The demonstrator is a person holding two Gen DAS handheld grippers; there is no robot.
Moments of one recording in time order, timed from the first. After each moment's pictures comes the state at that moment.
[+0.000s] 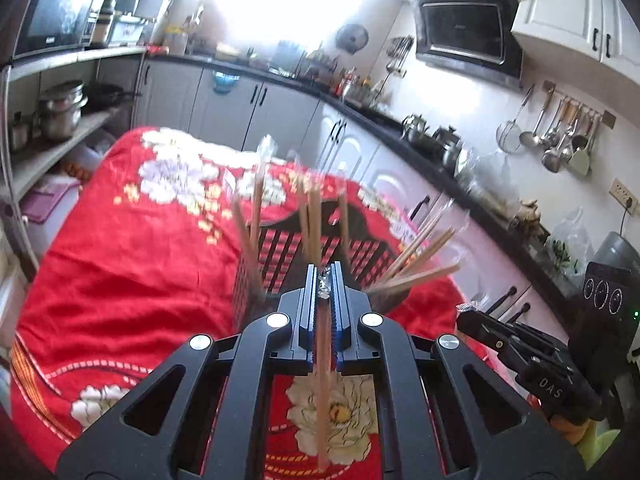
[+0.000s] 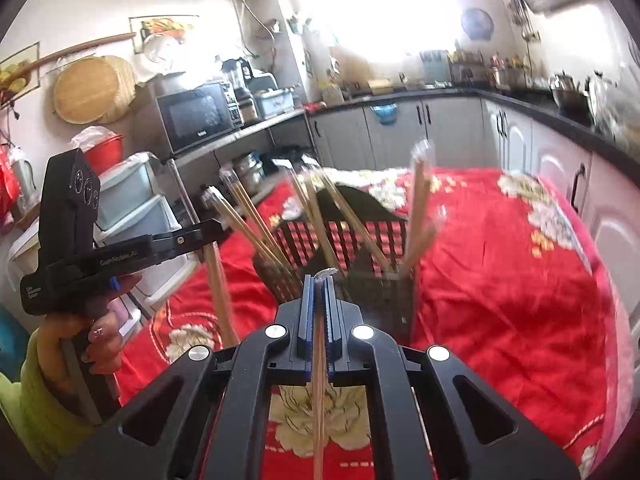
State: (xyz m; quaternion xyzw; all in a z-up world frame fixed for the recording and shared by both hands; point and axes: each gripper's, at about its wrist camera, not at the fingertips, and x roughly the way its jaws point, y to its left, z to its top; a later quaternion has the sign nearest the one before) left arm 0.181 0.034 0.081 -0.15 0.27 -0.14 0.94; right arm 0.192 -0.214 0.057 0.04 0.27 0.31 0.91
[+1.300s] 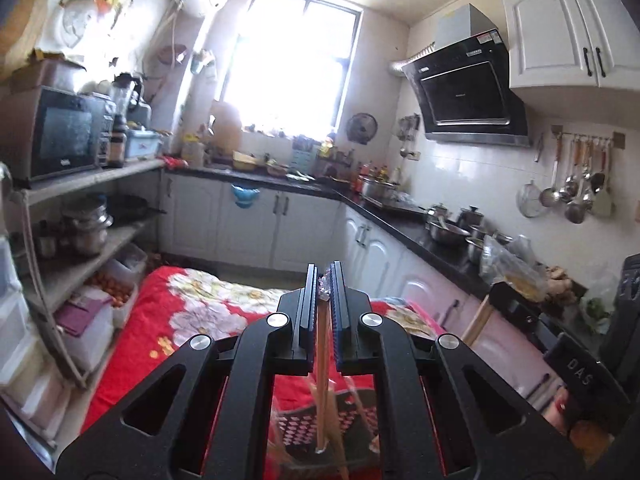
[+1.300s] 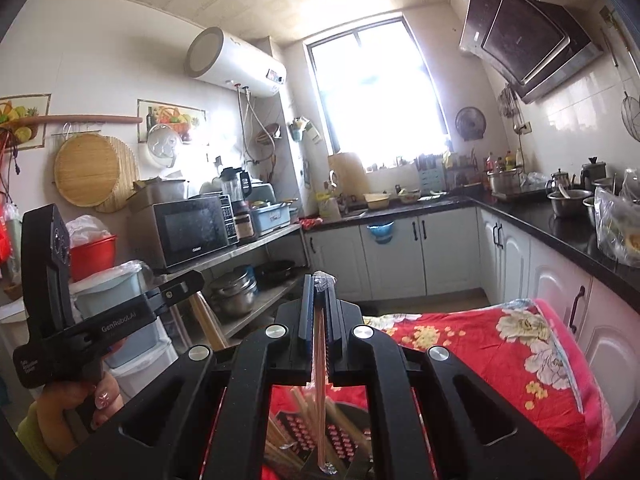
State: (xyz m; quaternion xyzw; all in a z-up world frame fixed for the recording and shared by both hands) left arm 0.223 0.031 0.188 -0.09 0.11 -0.05 0.99; right arm 0.253 -0.199 0.166 0.08 0.08 0.29 0.95
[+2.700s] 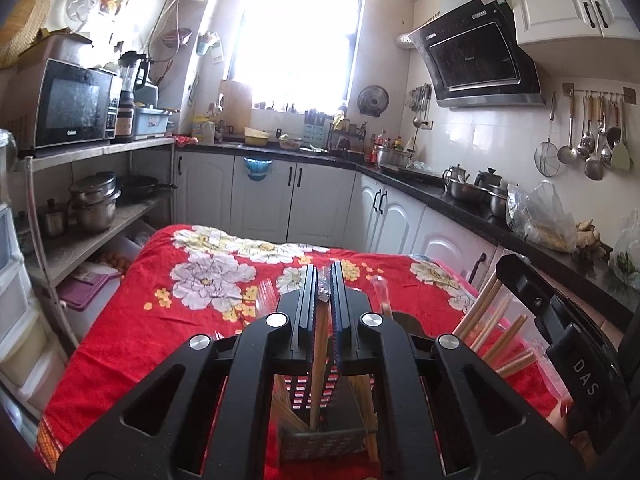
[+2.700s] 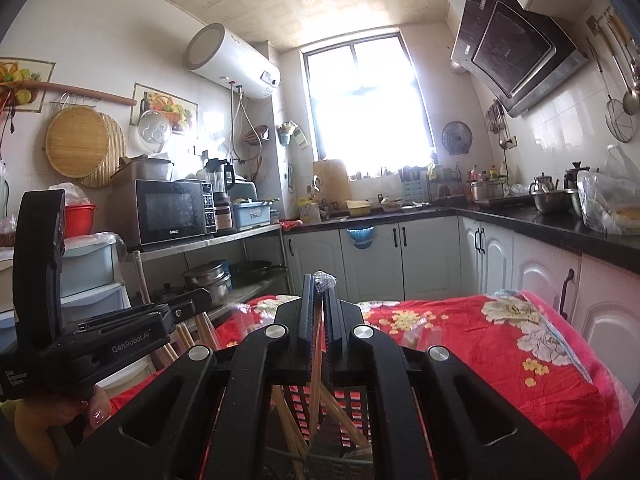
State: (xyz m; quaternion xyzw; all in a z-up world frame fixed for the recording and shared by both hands) left arm 0.234 0.014 0.088 -0.07 0.15 -0.03 0.99; right arm 0.251 -0.196 0.061 0.06 0.04 0.25 0.97
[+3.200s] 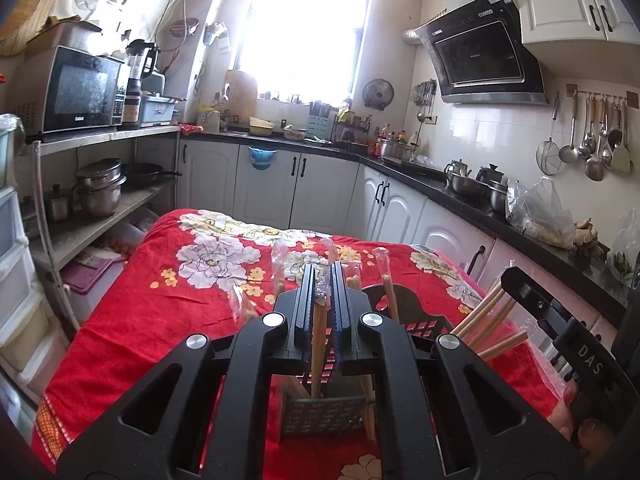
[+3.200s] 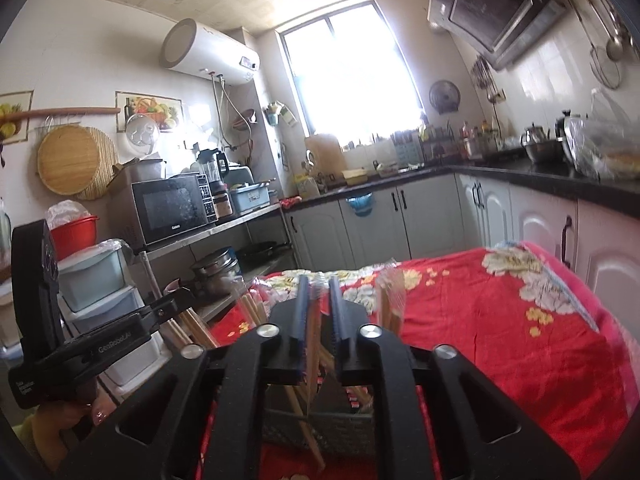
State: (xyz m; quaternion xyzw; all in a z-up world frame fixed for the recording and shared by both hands) left arm 0.215 0.020 0.080 -0.09 0.16 -0.03 0.98; right arm 0.247 -0.221 0.050 0.11 0.11 0.26 0.95
